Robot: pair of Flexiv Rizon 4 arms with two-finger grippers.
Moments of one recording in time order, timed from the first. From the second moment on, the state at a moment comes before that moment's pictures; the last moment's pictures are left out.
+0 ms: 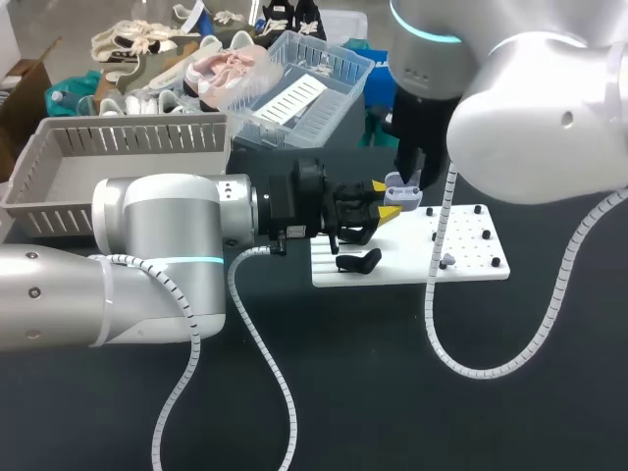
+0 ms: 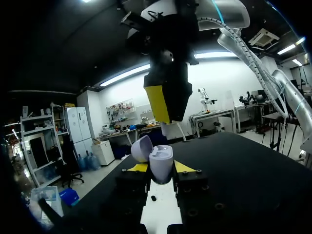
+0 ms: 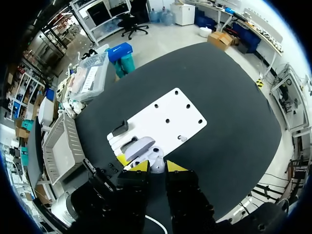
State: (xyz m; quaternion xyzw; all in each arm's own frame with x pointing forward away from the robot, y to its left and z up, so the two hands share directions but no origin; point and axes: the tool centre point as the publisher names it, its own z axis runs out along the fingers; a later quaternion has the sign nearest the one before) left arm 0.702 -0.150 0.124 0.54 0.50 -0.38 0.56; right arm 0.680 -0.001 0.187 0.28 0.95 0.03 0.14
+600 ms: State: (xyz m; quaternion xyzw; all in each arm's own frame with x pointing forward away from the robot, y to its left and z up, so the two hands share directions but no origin) left arm 0.702 -0.150 0.124 0.54 0.50 -0.38 0.56; right arm 0.686 0.000 0.182 0.28 0.95 0.03 0.13
